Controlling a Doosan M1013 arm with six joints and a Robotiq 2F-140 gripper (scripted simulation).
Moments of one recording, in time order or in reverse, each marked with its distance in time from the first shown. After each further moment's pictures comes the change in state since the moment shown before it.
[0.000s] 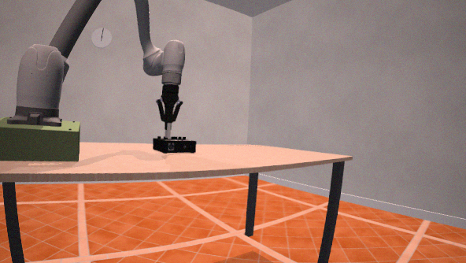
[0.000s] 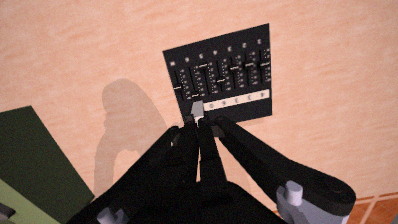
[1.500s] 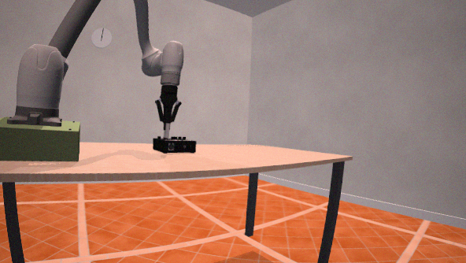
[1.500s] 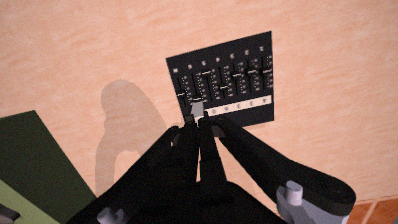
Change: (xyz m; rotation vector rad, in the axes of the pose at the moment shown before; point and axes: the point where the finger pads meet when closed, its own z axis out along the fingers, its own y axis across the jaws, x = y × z) arm 0.011 -0.002 0.002 0.003 -0.001 0.004
